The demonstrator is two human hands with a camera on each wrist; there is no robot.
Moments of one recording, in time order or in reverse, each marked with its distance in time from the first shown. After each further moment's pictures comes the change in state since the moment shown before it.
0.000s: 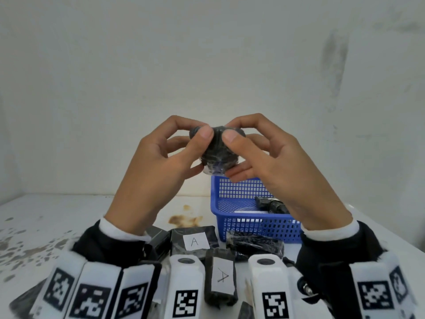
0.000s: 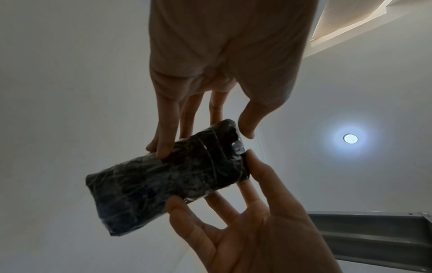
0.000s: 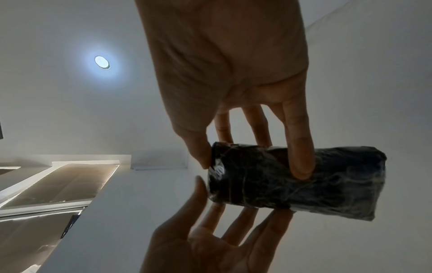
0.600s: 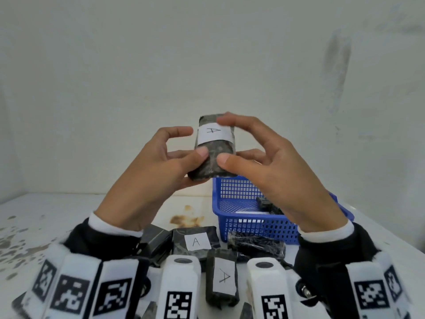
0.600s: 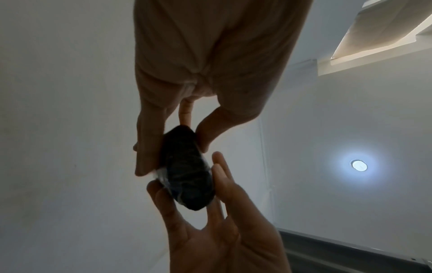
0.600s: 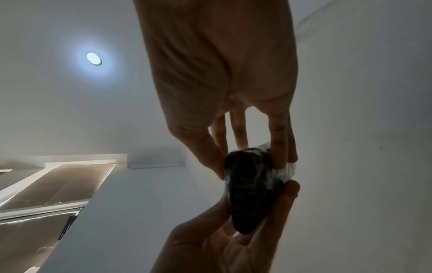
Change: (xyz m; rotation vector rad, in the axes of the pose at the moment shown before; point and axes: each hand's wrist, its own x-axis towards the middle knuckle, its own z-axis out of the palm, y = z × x) left_hand 0.003 0.001 -0.007 -0.143 -0.004 -0.219; right_hand -0.001 0.003 0.002 -0.046 -0.079 -0.056
